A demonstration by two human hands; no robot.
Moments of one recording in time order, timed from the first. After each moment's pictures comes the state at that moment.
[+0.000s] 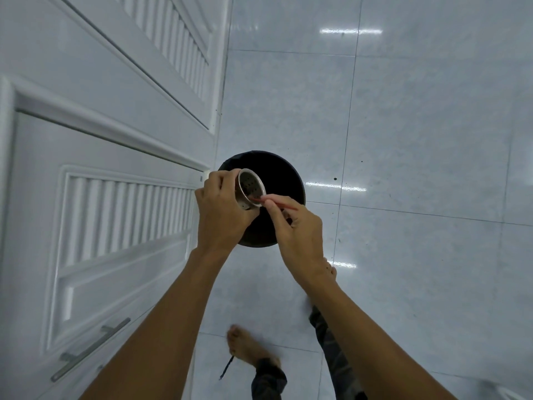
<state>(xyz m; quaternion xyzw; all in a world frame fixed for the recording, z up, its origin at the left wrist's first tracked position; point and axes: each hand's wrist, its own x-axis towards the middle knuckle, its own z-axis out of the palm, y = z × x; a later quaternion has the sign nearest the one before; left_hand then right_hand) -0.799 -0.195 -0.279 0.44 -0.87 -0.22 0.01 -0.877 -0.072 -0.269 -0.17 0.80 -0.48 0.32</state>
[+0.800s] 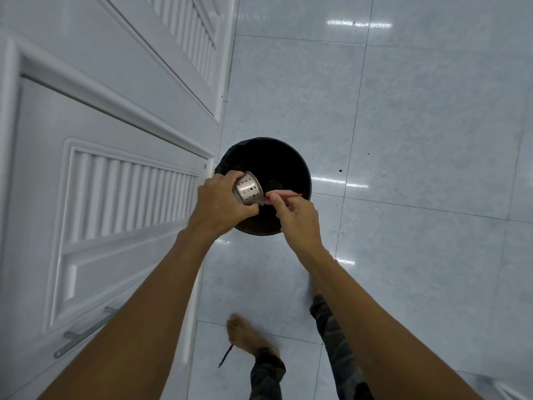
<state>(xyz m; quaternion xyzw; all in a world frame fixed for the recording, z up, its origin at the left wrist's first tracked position) -0.770 -0.214 -0.290 0.44 -0.84 -0.30 -0.12 -0.866 -0.075 -0.308 -0.08 0.78 -0.45 0.42</state>
